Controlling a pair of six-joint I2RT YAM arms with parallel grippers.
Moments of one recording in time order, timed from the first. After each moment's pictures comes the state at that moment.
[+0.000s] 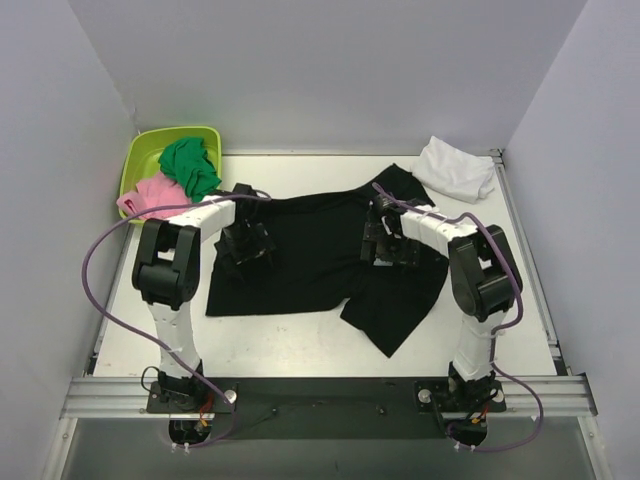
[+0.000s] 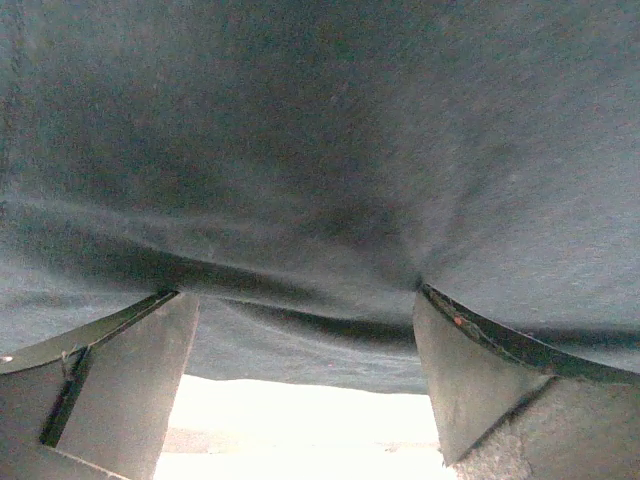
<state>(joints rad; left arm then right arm) -0.27 1.97 1.33 -0.94 0.07 -0.77 0.42 1.89 1.22 -0.71 0.14 0.56</state>
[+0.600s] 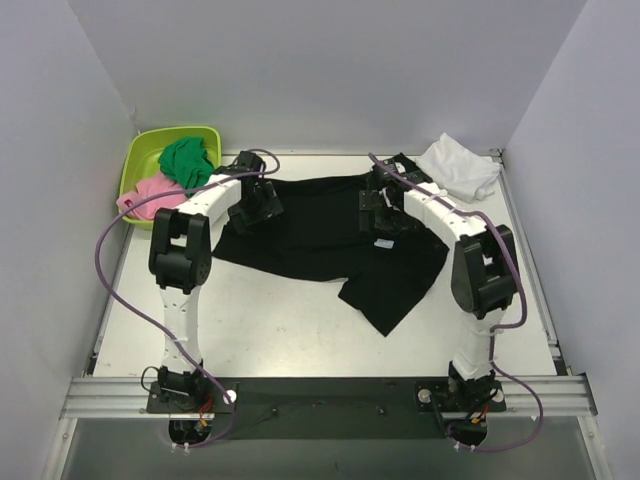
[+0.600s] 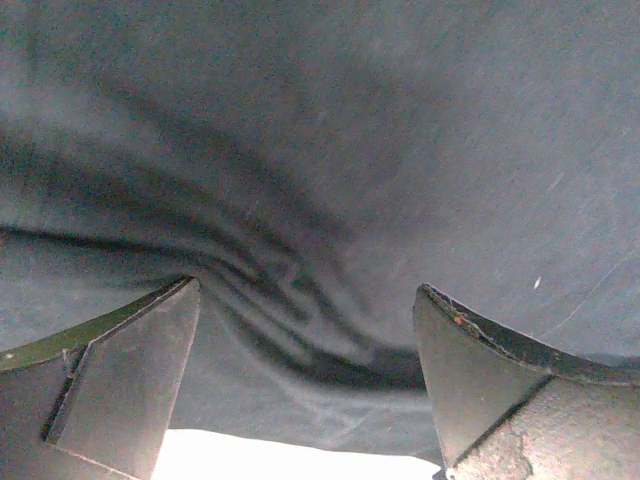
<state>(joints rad) -0.26 2.23 1.81 -0.79 0.04 -0.67 0.37 1.98 1.55 -0.79 0.16 0.33</state>
